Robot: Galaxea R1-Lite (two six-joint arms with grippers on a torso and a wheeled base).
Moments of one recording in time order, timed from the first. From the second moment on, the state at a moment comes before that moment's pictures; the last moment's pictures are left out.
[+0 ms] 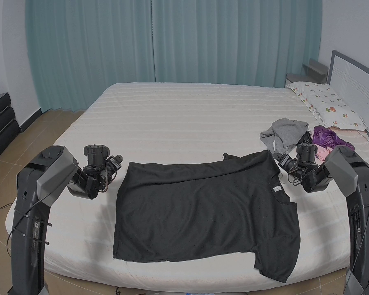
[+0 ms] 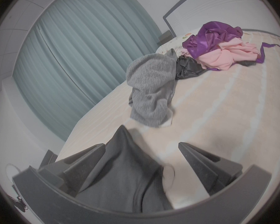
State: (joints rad) left arm -0.09 2.64 -1.49 -0.71 0.18 -0.72; right arm -0.03 2.71 -1.57 -0.74 0.04 0.63
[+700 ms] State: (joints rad) left arm -0.15 2.17 -0.64 -0.84 0.04 -0.92; right arm -0.04 2.27 -0.53 -1.17 0.25 0.72
